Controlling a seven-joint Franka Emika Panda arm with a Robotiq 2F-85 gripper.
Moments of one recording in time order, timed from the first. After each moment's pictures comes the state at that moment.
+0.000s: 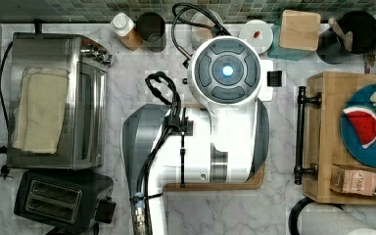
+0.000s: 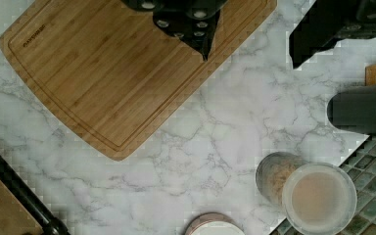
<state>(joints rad) 0.00 0.01 0.00 -1.73 -0.02 0.27 0.00</state>
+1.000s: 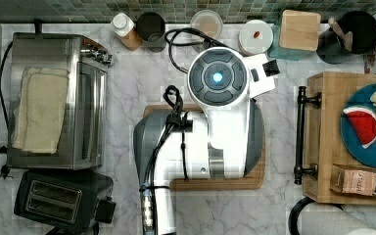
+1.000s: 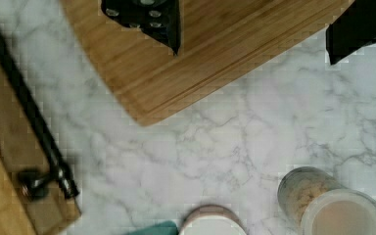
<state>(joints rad) -0.01 0.01 -0.01 -1.86 -0.15 0.38 -0.32</state>
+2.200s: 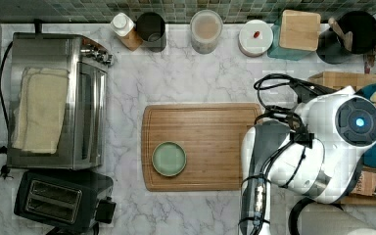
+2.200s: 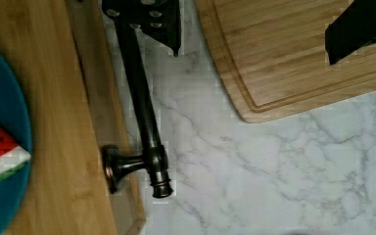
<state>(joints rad) -0.12 0.02 -0.27 -2.04 -0.03 0.55 -0.86</state>
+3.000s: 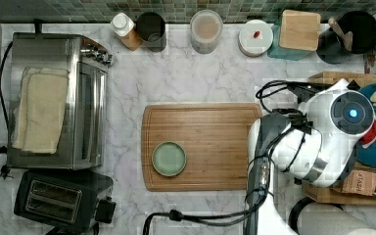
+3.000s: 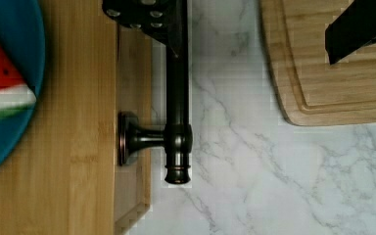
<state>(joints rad) -0.17 0.15 -0.26 -2.03 -0.06 0.67 -1.11</state>
